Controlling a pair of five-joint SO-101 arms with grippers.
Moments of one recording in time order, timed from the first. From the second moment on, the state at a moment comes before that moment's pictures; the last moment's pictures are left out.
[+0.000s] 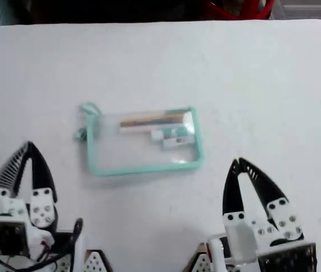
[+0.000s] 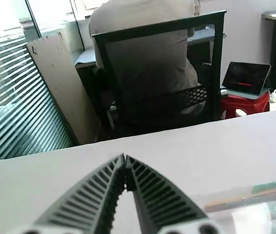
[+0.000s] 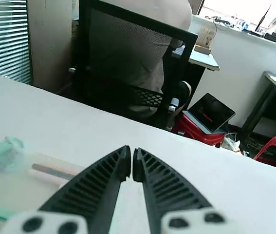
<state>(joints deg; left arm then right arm) -5.1 -98.9 37.9 77.2 -10.0 -12.7 -102.0 33.6 81.8 17.1</state>
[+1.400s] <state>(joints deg) -5.5 -104.2 97.1 73.4 -11.4 -14.1 -102.9 96.4 71.0 12.1</state>
